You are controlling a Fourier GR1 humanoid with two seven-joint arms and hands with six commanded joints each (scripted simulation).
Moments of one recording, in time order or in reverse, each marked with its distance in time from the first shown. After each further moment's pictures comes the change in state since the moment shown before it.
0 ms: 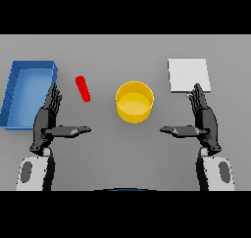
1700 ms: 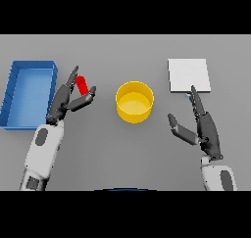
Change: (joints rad) left arm -0.360 0.069 -0.019 0.426 -0.183 -0.004 -0.036; right arm 0.088 -0.072 0.110 -0.135 0.186 -0.003 -0.091
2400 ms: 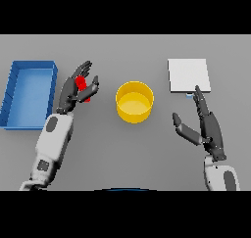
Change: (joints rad) left arm -0.184 -0.065 0.120 0.301 0.063 0.056 -0.180; right arm 0.006 -0.012 -0.020 -0.007 -0.017 0.000 -0.002
